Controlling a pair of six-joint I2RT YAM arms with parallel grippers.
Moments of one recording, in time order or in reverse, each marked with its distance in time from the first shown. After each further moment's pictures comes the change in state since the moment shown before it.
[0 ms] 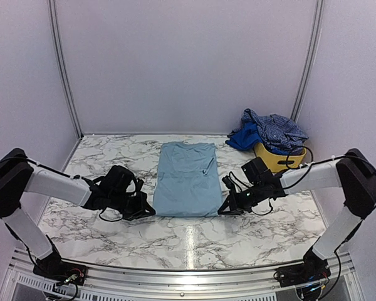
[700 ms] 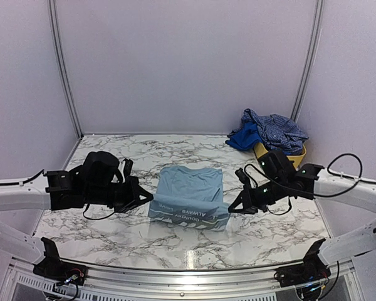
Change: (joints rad) left arm -0.253 -0.492 0.058 -0.315 -0.298 -0.203; right arm 0.121 -0.473 -0.028 -0.331 0.097 0.174
